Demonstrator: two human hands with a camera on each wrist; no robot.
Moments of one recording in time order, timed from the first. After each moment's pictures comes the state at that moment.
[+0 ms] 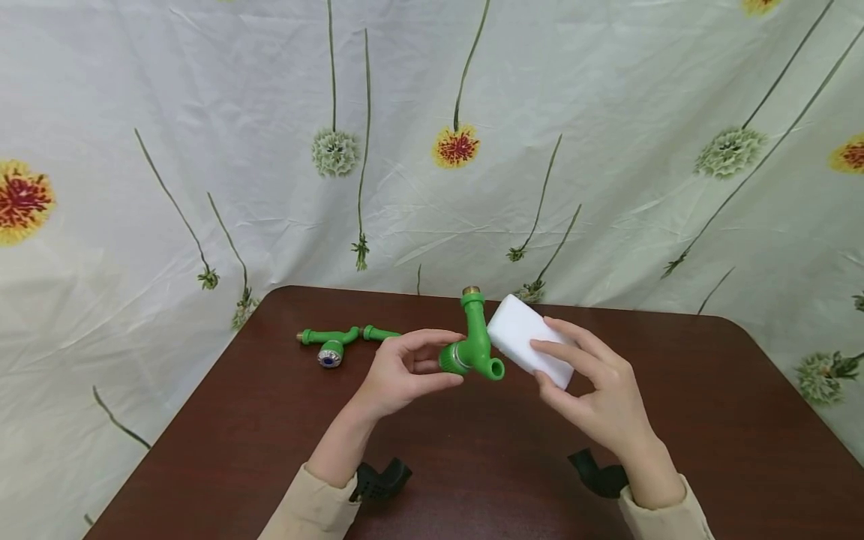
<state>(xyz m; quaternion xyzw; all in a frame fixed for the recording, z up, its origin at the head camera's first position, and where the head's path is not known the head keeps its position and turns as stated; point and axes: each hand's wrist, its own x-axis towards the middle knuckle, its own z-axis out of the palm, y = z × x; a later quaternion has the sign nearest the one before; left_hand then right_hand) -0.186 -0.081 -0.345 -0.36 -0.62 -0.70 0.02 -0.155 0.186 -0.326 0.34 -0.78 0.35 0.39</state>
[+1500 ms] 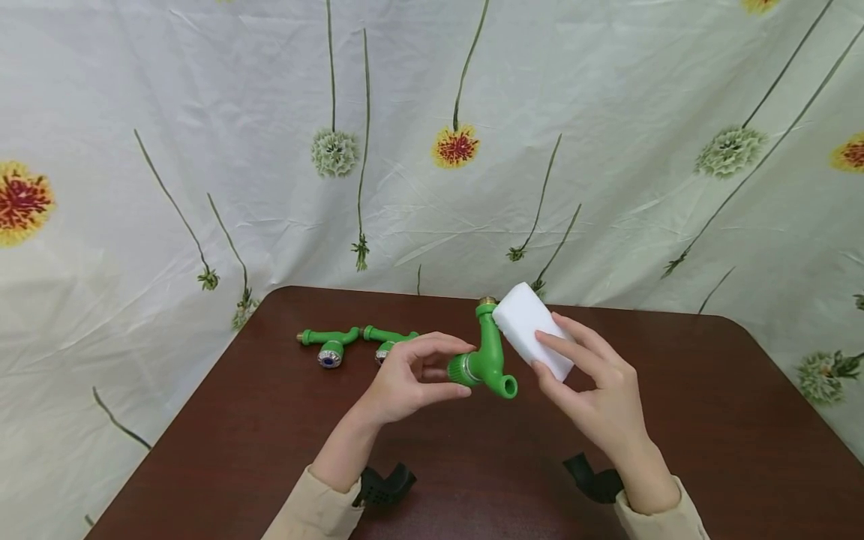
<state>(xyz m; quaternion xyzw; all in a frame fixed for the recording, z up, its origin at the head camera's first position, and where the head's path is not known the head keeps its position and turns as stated) -0.184 -0.073 -0.347 -0.40 -0.61 -0.68 0.01 -0.150 0.178 -0.325 0.29 -0.77 0.38 0.42</state>
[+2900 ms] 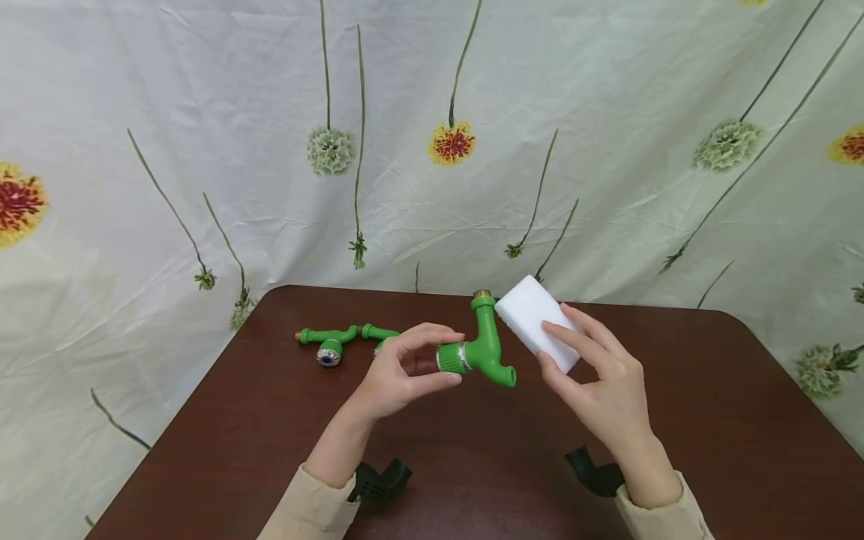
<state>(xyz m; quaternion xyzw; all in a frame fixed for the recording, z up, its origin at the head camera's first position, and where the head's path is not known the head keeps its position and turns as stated) -0.184 -0.079 -0.342 -0.38 -0.64 -0.66 0.05 -0.151 0.181 -0.324 0.26 -0.78 0.36 0.44</state>
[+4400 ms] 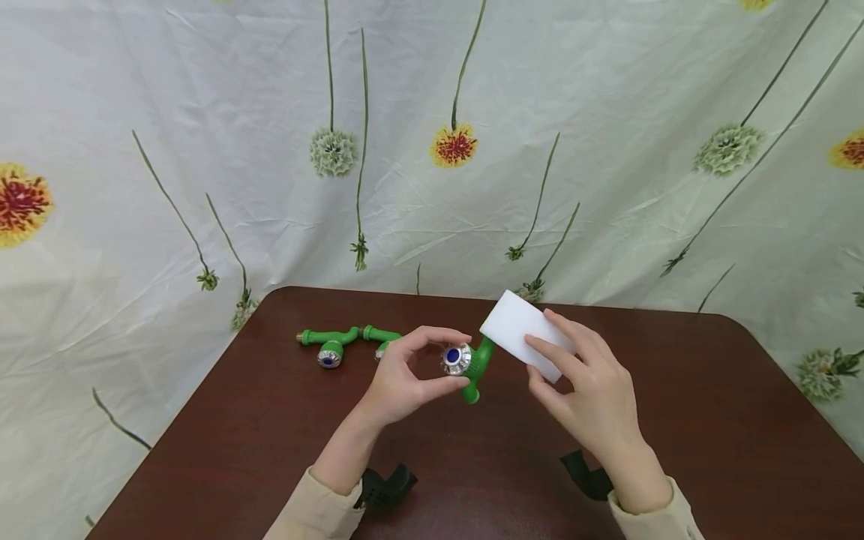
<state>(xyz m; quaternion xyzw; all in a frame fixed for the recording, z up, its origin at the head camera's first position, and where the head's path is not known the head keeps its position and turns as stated) -0.182 -0.072 -0.344 -0.39 -0.66 -0.63 0.12 -0.153 0.172 -0.329 0.30 -0.81 0.22 0.47</state>
